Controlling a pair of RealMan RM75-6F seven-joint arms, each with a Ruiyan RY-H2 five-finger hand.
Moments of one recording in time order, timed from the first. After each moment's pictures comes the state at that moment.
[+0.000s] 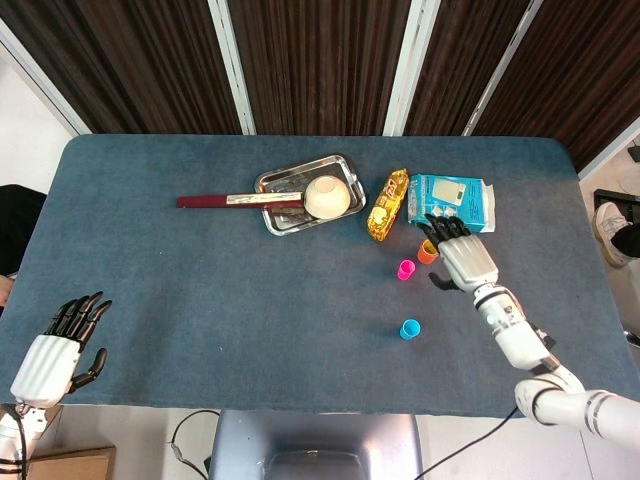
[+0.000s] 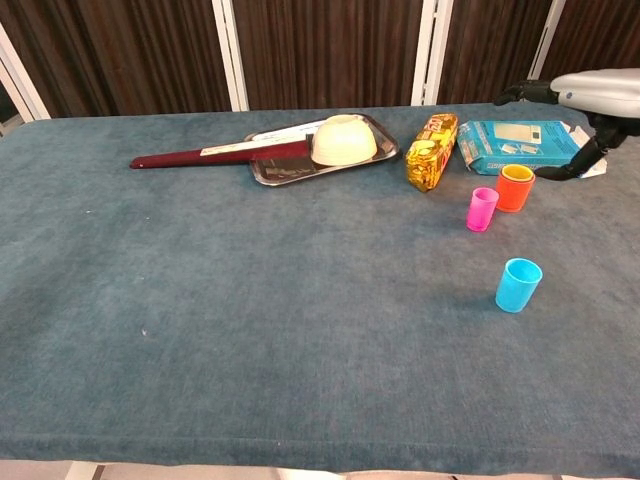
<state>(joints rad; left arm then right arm) -0.18 -1.19 0.03 -1.43 1.66 1.51 -0.12 0.66 -1.28 0.13 -1.44 -1.23 0.92 -0.16</state>
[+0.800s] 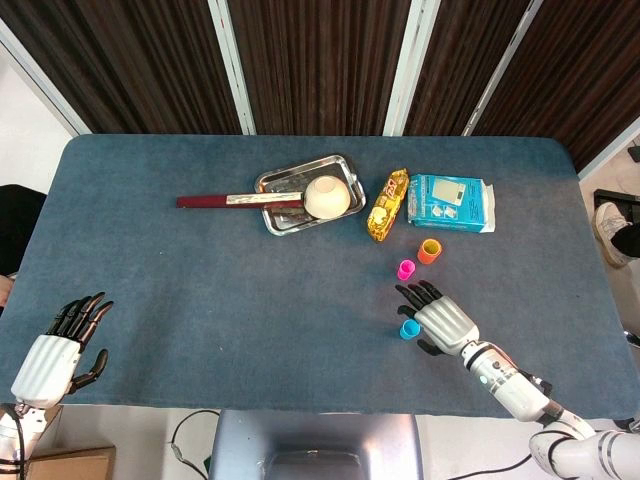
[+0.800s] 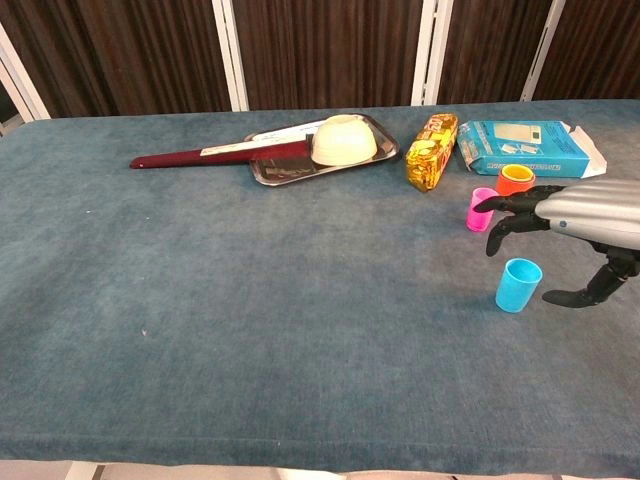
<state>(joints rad) -0.18 -1.19 0.03 -1.42 1.68 1.51 -0.16 0.59 -1.31 -0.02 -1.51 -1.45 0.90 -0.22</state>
